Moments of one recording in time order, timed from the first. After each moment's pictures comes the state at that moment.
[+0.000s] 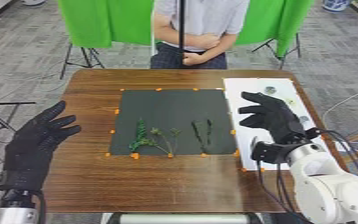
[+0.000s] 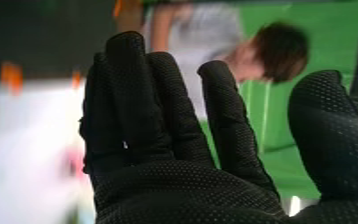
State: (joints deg) left arm 147.5 -53.0 -104.1 -138.8 45.8 19.8 22.1; right arm -110.8 -63.5 89.3 -128.9 -70.8 11.8 24.0
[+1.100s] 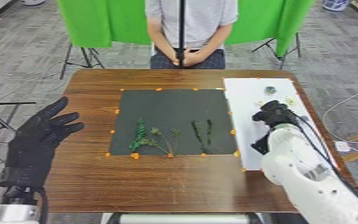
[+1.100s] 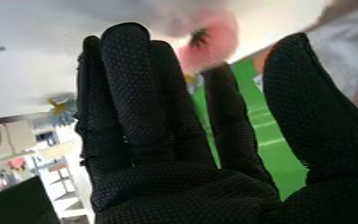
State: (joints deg) left arm 146.5 -51.5 -103.6 -139.4 45.8 20.6 21.8; right arm -84.7 -53.2 63.6 -106.7 -121.5 3.1 55.2
